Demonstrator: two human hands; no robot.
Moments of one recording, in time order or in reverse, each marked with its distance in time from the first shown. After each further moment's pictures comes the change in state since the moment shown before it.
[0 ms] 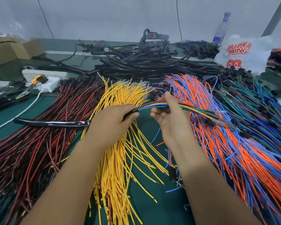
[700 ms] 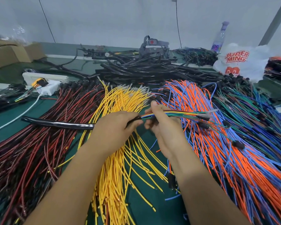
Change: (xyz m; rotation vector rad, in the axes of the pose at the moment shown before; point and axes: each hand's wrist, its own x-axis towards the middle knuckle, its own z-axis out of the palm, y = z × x) left_hand 0.000 0.005 0.005 0.051 -0.010 0.061; right_hand -0.007 0.007 0.002 -0.177 -0.140 0.009
